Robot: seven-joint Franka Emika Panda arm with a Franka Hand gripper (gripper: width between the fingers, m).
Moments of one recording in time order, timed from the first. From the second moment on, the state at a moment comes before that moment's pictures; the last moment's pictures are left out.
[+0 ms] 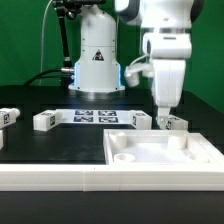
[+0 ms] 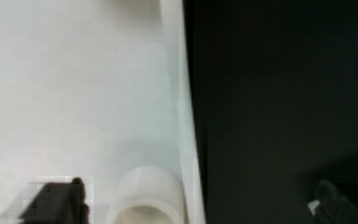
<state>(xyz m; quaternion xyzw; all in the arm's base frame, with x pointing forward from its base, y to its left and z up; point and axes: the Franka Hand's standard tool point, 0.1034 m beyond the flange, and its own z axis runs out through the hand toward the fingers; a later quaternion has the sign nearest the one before) 0.486 0.096 0.061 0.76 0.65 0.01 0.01</state>
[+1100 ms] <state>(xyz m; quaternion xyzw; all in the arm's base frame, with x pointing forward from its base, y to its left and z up) 0.475 0.135 0.050 0.95 0.31 0.03 -0.01</state>
